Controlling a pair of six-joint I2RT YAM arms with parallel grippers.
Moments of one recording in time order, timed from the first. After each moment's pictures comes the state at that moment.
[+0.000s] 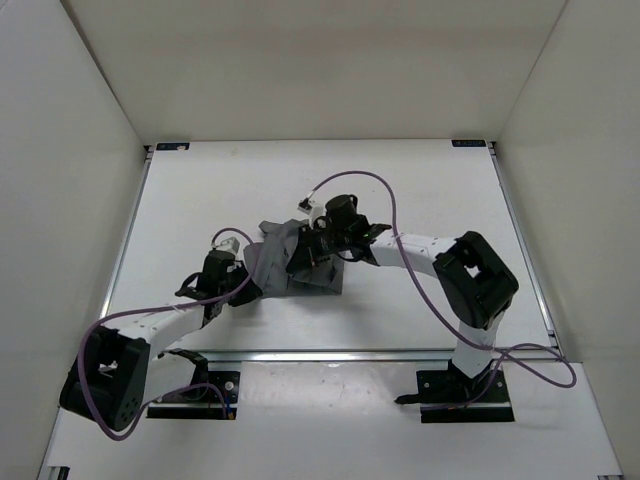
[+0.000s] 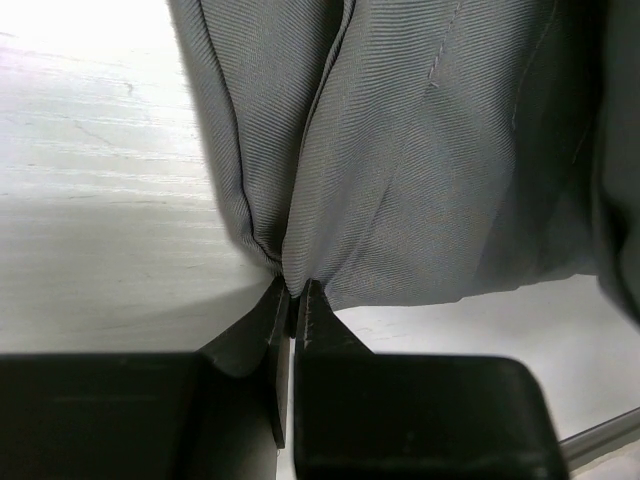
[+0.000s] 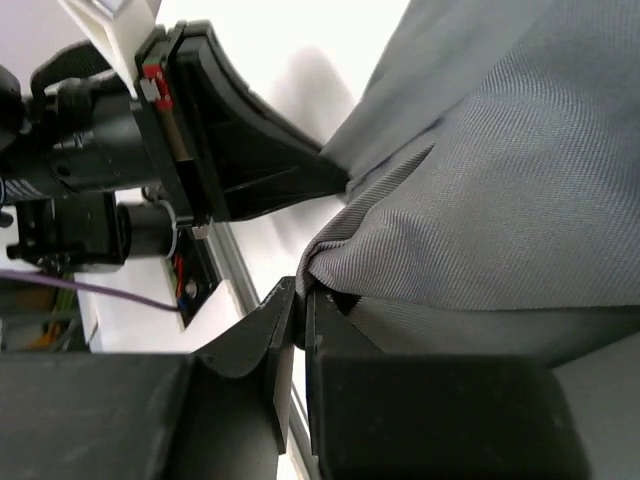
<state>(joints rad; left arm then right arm) -0.35 1.15 0.34 0.00 0.09 -0.61 0.71 1.81 1.12 0.11 -0.70 0.54</state>
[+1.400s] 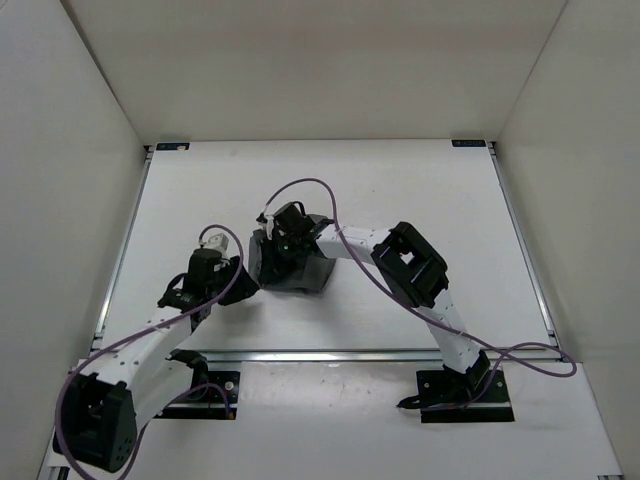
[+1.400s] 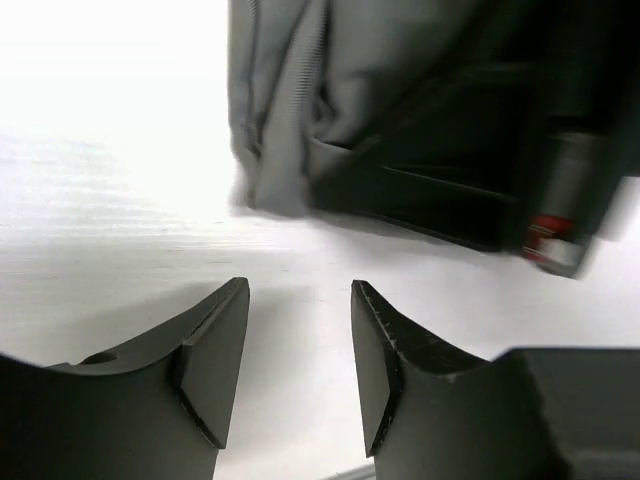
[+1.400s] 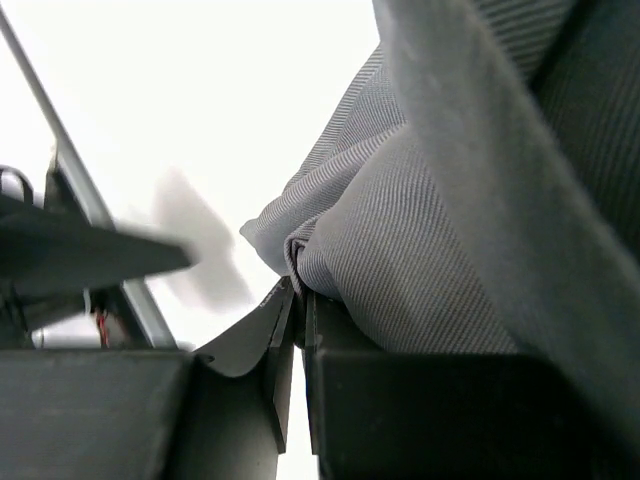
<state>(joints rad) -0.29 0.94 0.37 -0.22 0.10 -0.57 0.85 2.27 1.62 -0.20 -0.58 0.47</state>
